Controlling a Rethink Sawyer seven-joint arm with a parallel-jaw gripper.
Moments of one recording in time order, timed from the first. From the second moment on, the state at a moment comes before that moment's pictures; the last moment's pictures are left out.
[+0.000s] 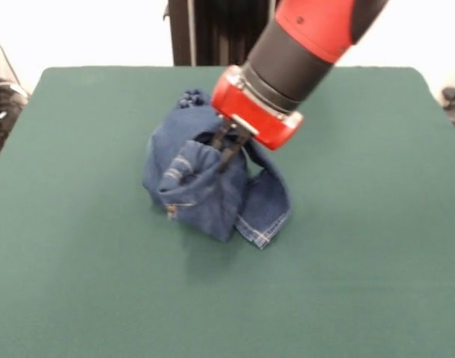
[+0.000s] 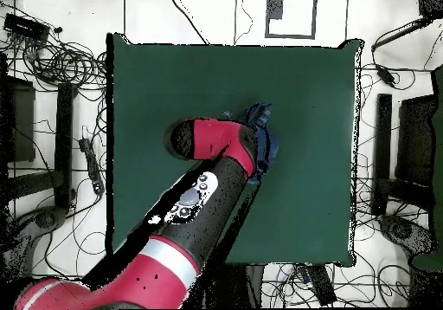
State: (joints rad) arm 0.29 -0.15 -0.68 1.23 0.19 0.52 2.10
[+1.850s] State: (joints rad) arm 0.04 -0.39 -0.55 1.47 0.48 0.46 2.25
